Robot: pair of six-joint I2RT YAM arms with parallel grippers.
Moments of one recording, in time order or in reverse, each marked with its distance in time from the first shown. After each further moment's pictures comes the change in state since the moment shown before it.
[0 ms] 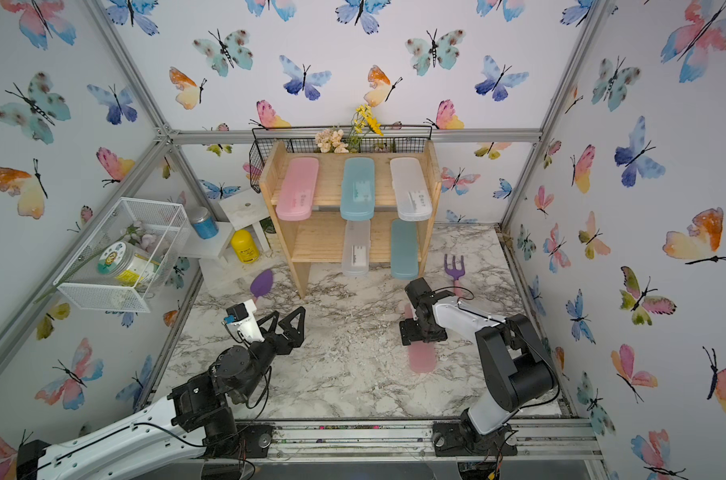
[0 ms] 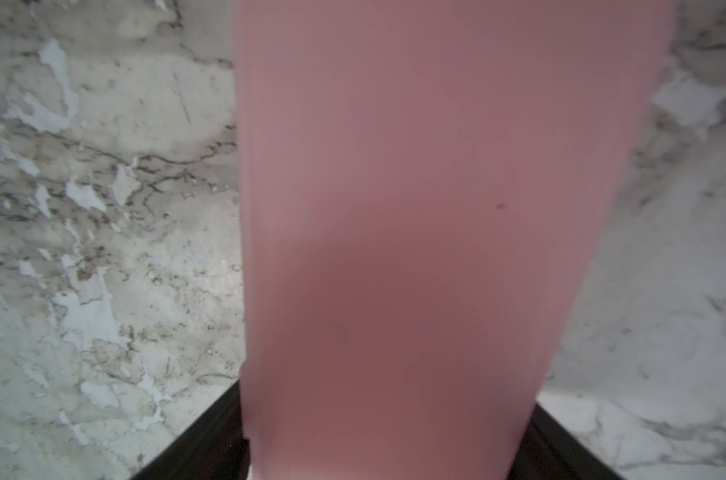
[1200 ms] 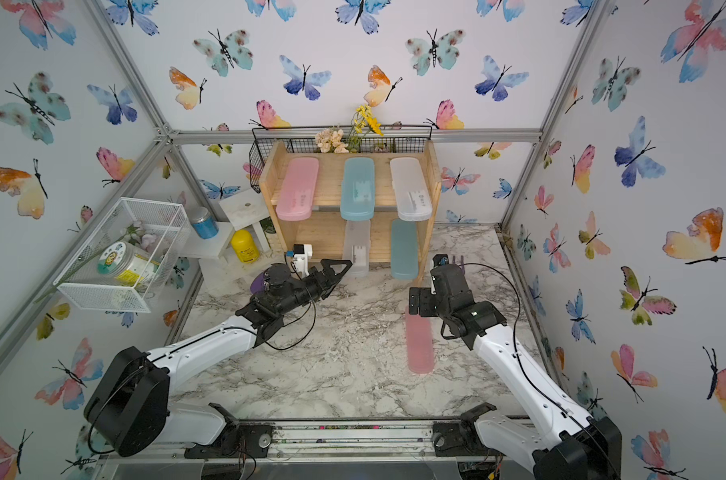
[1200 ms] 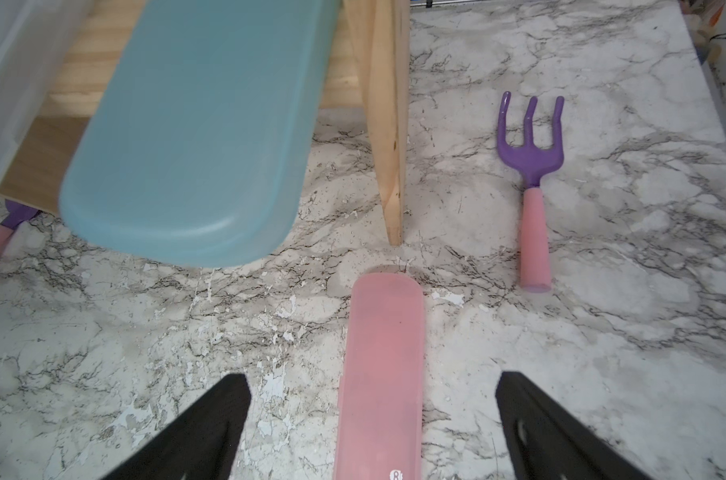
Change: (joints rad) left arm 0.452 0.793 0.376 0.433 0.977 -0.428; right arm 0.000 -0.517 0.056 0.058 0.140 0.041
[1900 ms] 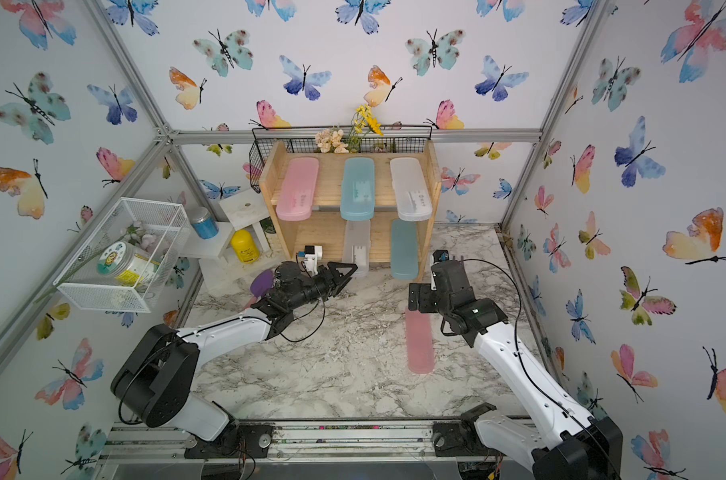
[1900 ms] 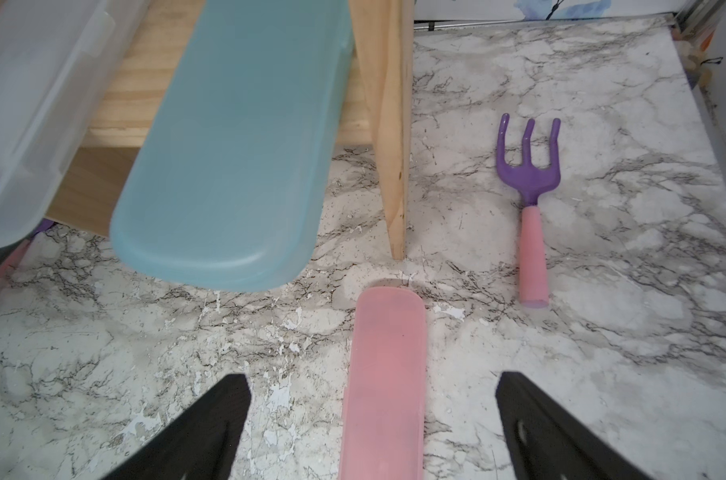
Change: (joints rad) left arm 0.017 0.153 0.033 0.143 0.077 -0.092; right arm 0.000 0.008 0.039 0.000 0.000 -0.011
